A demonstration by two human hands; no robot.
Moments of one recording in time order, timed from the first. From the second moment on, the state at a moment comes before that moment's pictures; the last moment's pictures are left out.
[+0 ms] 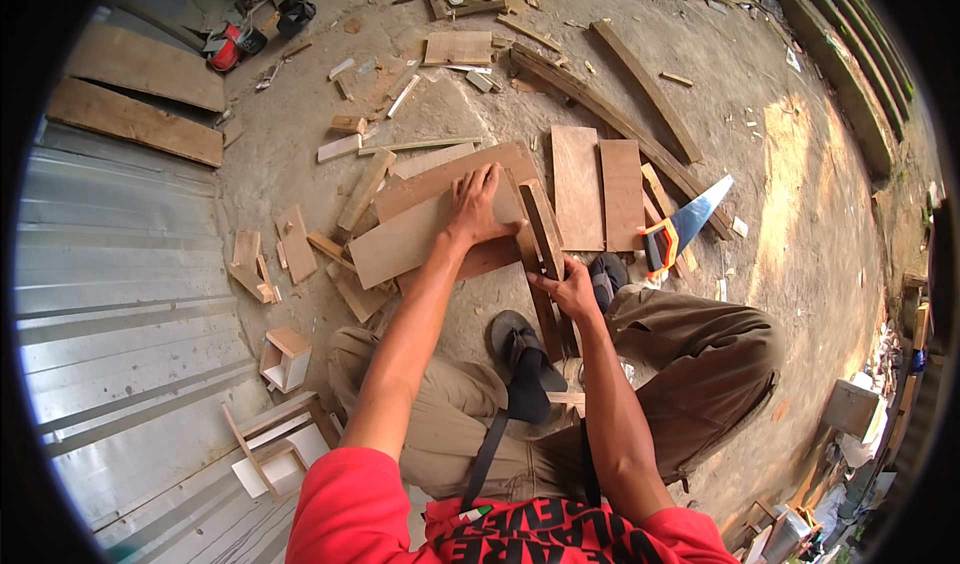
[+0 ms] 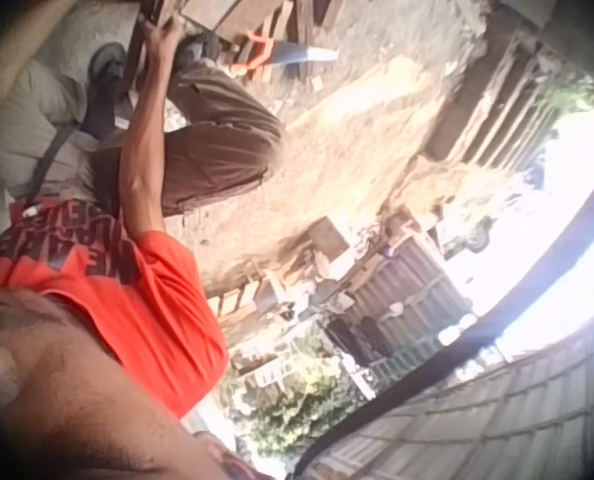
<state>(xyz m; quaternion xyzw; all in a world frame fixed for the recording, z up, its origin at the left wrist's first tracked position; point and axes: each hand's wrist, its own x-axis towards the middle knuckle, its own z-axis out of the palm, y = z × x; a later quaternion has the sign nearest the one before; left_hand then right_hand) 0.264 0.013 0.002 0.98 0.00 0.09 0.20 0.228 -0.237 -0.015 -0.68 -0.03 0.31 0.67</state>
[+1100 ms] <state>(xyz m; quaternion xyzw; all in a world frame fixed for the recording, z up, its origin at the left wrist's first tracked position) 0.259 0.011 0.002 0.98 0.01 0.08 0.18 0.225 -0.235 -0.019 -0.67 -0.03 0.33 0.67</state>
